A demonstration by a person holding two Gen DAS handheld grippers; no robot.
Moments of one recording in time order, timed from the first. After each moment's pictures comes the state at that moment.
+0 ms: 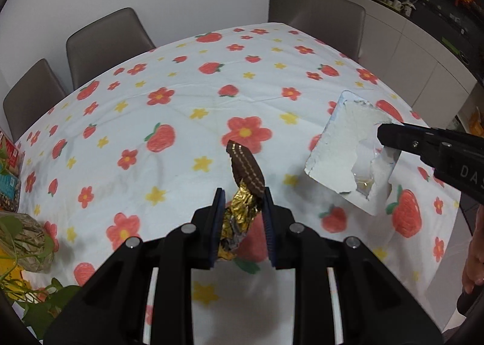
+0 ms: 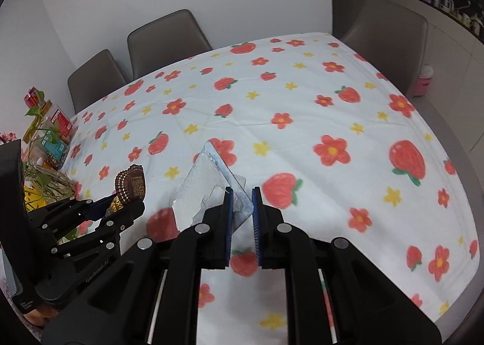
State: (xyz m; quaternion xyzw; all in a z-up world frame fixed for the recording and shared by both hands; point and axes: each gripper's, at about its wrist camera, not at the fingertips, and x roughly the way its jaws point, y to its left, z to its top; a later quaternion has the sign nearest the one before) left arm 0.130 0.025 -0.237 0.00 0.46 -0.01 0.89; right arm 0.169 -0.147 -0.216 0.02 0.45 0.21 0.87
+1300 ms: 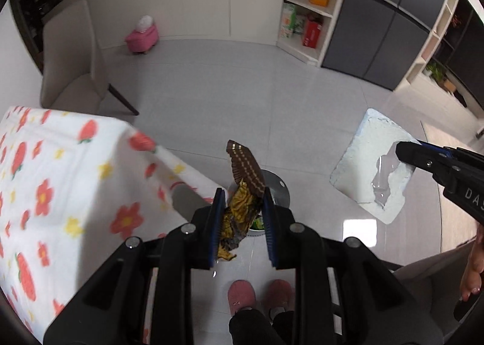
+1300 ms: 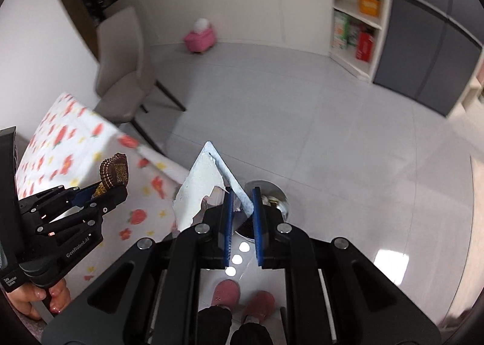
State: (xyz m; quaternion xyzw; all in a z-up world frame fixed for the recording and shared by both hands) left arm 0.035 -0.523 -0.307 0.20 0.47 -0.36 0.78; right arm -0.089 -0.663 -0.296 0.23 0.45 -0.19 0.84
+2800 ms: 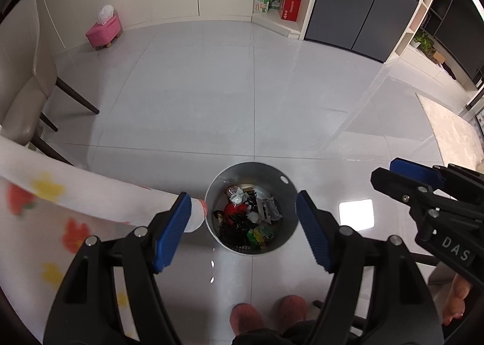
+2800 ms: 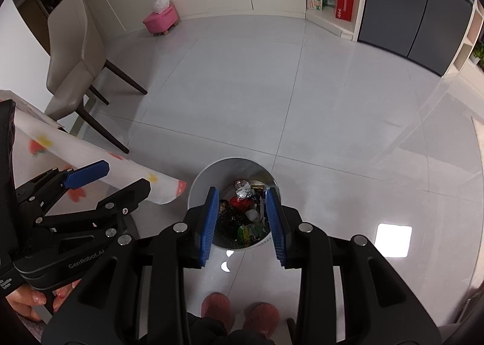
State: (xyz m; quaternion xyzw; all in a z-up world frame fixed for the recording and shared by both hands) left arm 0.089 -0.583 -0.488 0.22 0.48 -0.41 0.74; right arm -0.043 -0.682 -0.482 0.25 0.47 -0.23 0.81
